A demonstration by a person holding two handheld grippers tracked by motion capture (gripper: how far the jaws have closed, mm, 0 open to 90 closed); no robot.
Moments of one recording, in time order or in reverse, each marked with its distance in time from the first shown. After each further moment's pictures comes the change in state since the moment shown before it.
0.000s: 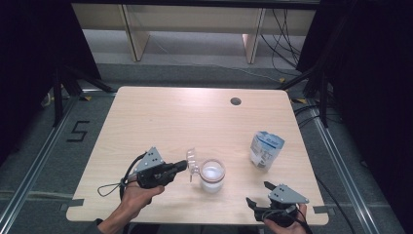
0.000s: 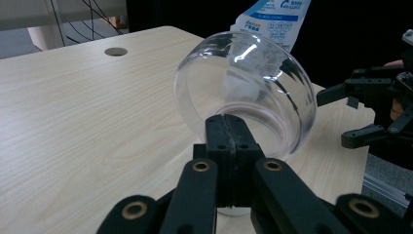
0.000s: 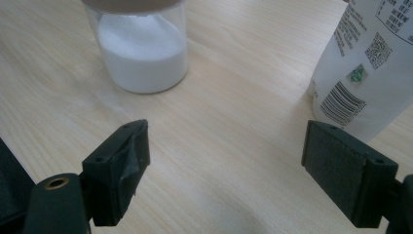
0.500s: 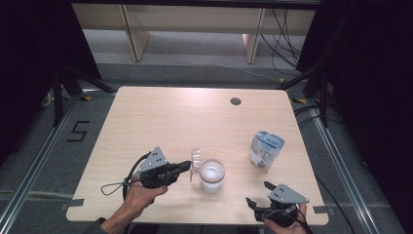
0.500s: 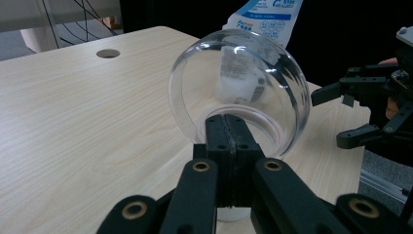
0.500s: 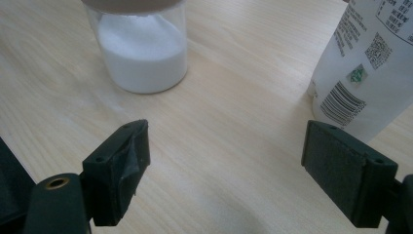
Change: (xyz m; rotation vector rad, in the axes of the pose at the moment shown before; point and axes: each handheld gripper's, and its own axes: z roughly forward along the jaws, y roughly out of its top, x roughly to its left) left arm -0.006 0.002 0.006 0.013 -0.006 -0.004; right arm 0.000 0.000 0.000 0.001 0.003 0.001
